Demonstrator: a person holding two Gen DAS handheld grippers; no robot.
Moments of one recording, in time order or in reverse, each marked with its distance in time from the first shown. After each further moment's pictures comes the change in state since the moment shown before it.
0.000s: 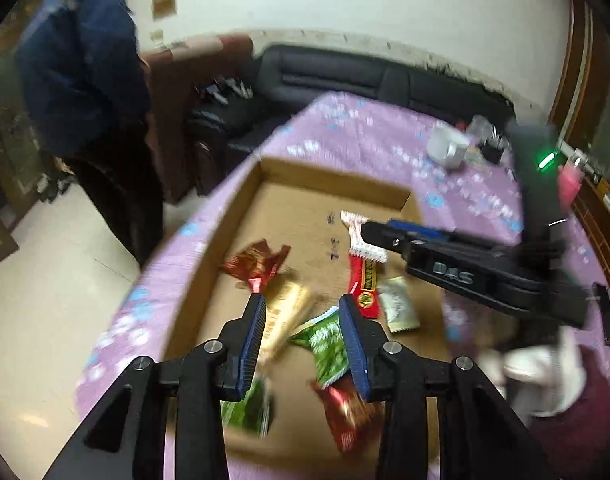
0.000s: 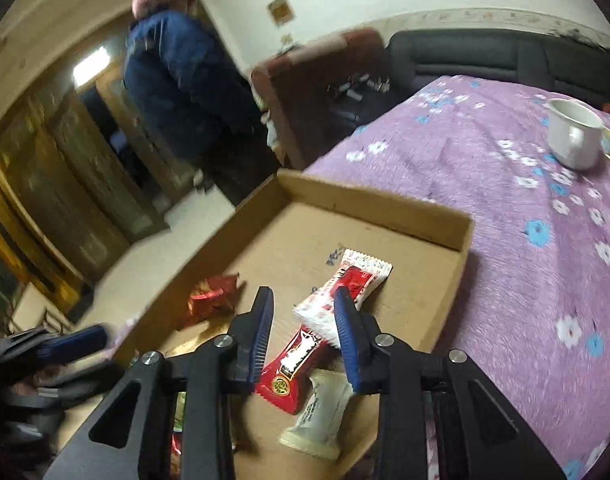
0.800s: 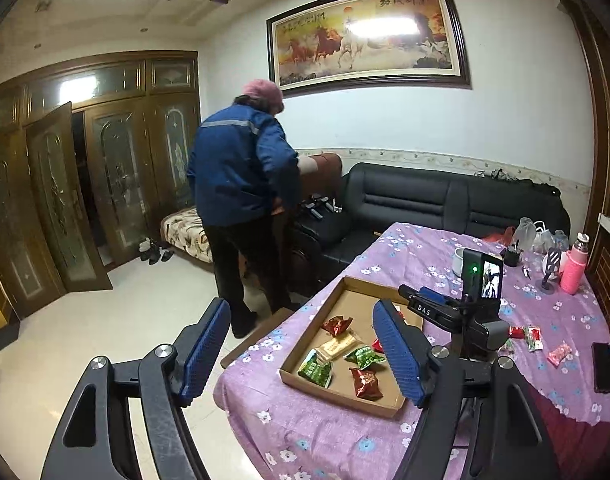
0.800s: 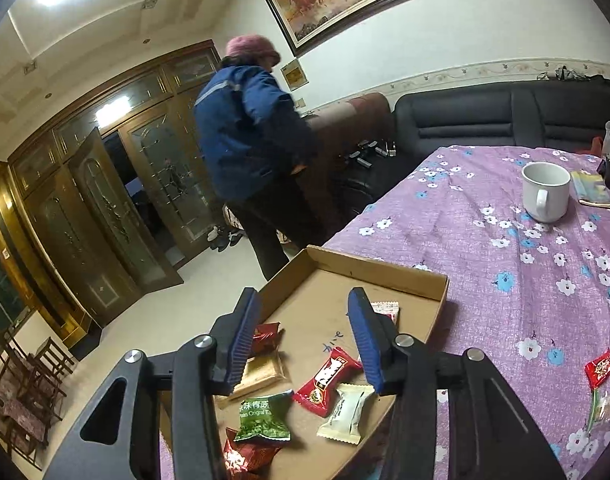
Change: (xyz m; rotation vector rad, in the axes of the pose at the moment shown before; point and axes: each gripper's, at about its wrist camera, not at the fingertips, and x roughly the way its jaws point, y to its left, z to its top) left arm -0.265 -0.045 -0.049 -0.067 -0.394 0.333; right arm -0.076 0.020 0.006 -0.022 -0.216 0.039
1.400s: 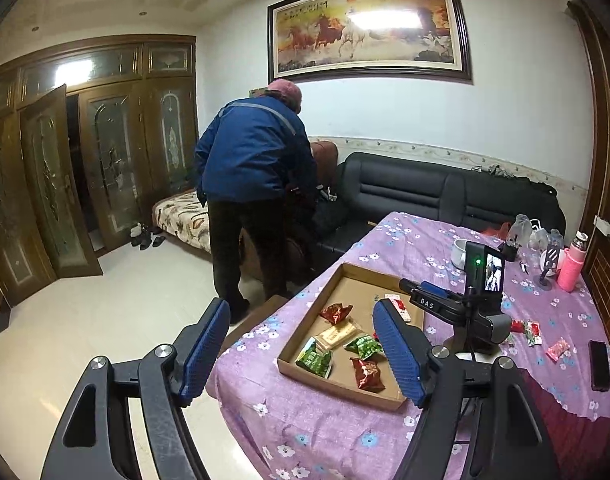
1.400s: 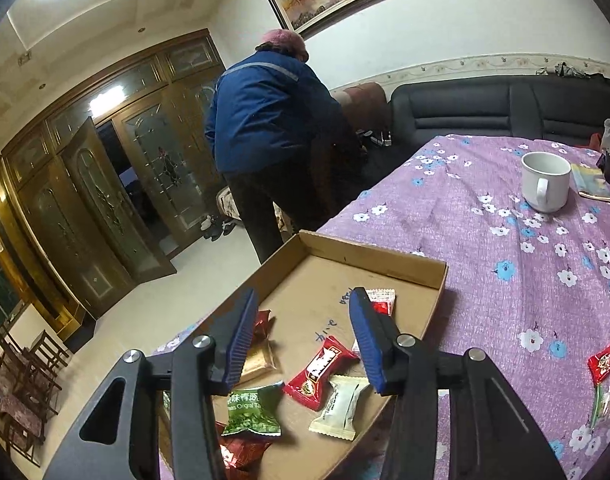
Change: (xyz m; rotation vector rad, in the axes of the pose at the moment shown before) left arm 0.022 0.012 -0.010 -0.033 0.043 -0.034; right arm 0.014 -0.003 -0.009 -0.008 0.042 -0.026
